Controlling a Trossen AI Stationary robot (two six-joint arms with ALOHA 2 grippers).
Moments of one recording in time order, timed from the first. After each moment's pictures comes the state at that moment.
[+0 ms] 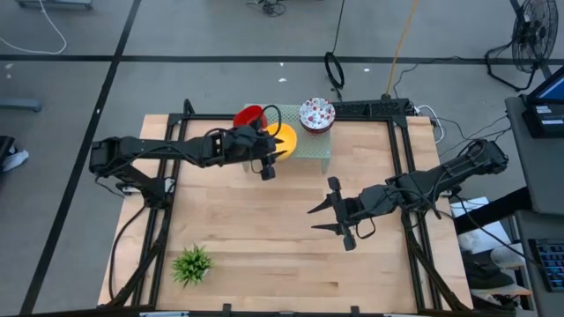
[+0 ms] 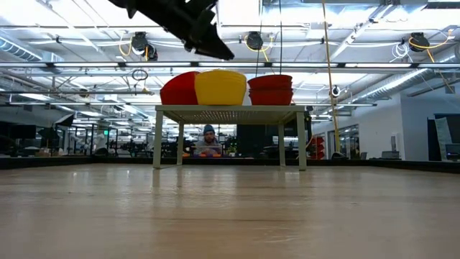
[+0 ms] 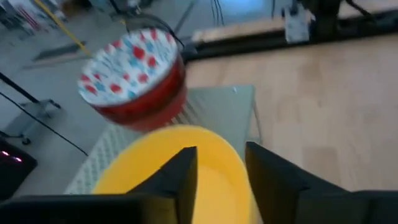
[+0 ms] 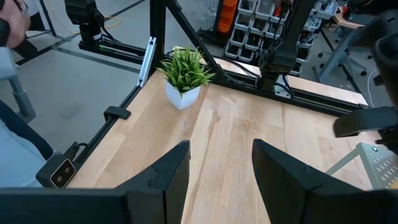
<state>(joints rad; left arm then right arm) 0.18 1.47 1.09 -0.05 -0.19 0.25 0.40 1.24 1.10 -0.22 0.21 -0.06</state>
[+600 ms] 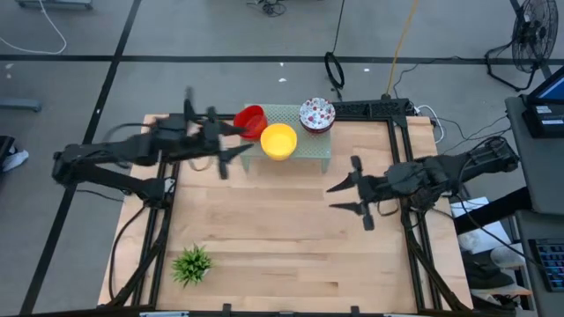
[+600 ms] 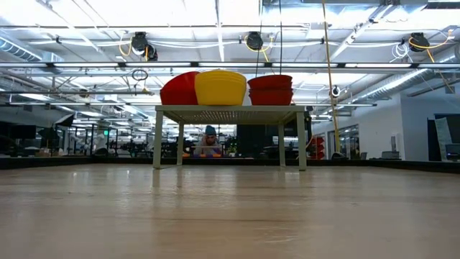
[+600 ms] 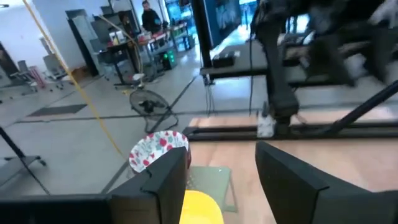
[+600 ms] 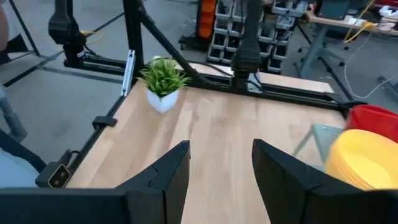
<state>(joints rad) 0.09 1.04 1.09 -0.15 -0.18 0.19 0.34 1.05 1.10 -0.39 0.22 -0.01</state>
